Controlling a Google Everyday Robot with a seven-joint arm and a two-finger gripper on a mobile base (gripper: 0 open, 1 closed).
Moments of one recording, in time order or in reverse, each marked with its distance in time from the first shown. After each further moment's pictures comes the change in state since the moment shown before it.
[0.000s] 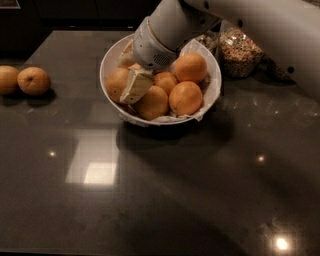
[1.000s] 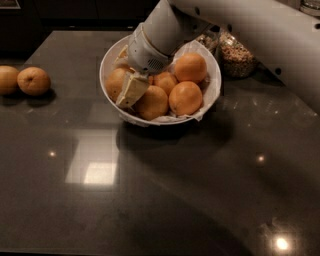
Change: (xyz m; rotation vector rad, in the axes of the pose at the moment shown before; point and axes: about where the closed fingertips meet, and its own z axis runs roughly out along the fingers) arm -0.002 0.002 0.016 -0.033 -0.012 -0.004
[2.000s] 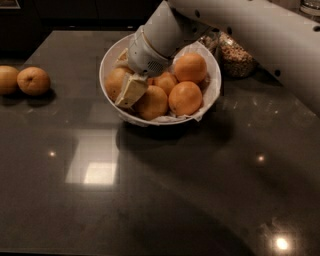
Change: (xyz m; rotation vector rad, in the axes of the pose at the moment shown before) arm -0.001 0.003 0.006 -0.012 -0.015 0.014
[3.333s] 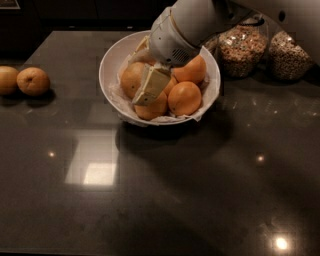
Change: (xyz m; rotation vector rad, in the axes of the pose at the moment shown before) arm 0.002 0.013 -0.063 0.086 -0.009 0.018
